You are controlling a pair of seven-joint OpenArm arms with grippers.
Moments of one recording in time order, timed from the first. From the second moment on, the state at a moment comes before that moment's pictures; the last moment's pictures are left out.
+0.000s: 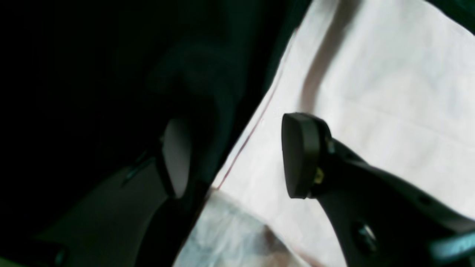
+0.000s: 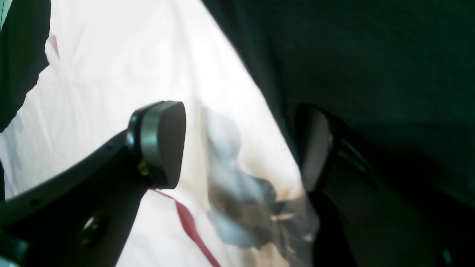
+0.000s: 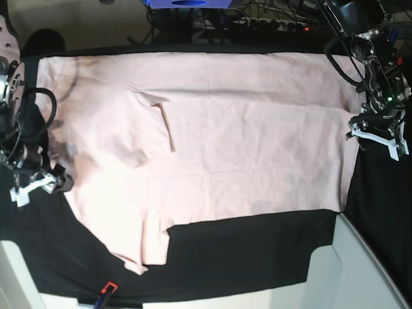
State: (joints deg) left arm 6.2 -11.5 -35.0 80.9 -7.5 -7.4 32.4; right arm 28.8 22.1 14.4 15.2 27.6 33.8 -26.4
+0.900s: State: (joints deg) left arm -7.7 -16.3 -25.5 62.9 -7.5 -7.1 32.3; right arm 28.6 20.9 14.2 17.1 26.7 33.7 -28.5
